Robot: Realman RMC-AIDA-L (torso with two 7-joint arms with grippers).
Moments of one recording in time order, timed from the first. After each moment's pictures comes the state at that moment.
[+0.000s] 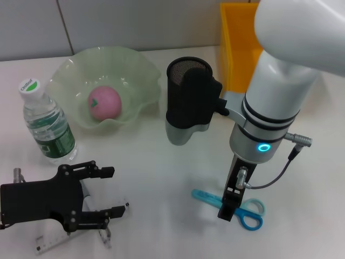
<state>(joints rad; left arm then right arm) -0.43 -2.07 0.79 0.66 2.03 1.68 -1.05 0.84 2.09 -1.80 -1.17 -2.55 -1.64 2.70</state>
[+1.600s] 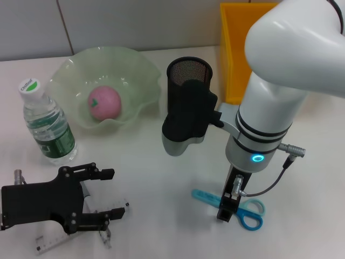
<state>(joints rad) -0.43 -2.06 0.80 0.65 2.03 1.66 -1.03 0.83 2.09 -1.88 -1.14 -2.55 -1.56 2.74</state>
